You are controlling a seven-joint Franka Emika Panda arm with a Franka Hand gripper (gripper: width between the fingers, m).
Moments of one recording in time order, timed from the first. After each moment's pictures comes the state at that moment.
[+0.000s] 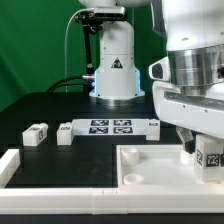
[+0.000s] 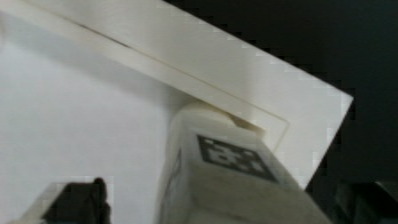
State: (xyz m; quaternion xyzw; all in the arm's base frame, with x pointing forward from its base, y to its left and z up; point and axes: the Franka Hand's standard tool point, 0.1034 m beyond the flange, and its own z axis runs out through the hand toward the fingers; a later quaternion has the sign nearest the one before) arm 0.626 0.123 0.063 -0.89 0.45 0.01 0.07
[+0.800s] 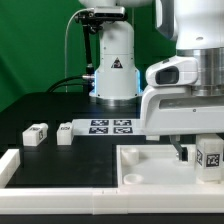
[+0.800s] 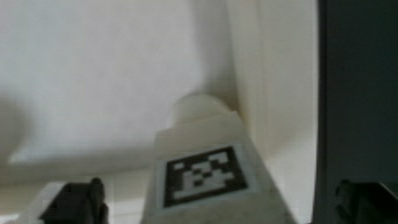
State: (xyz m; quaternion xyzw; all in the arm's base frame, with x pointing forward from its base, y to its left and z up) arm 0.626 0.120 0.061 -1.00 0.01 -0.02 0.04
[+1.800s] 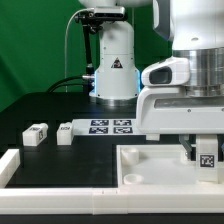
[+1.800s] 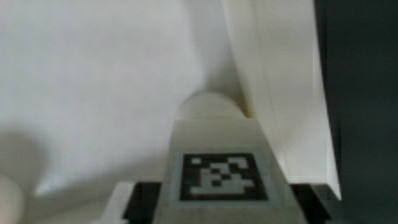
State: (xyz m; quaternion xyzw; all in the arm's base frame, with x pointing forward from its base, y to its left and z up) arm 0.625 0.118 0.059 -0.97 0.23 -0.02 0.04
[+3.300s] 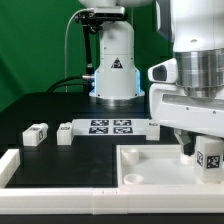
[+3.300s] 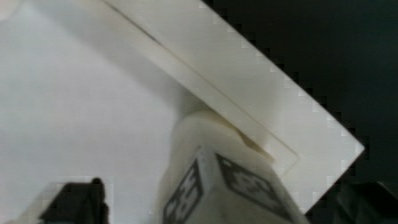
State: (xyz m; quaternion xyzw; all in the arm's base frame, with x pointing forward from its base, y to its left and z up) arm 0.623 0.123 0.058 -0.93 0.35 -0.01 0.06
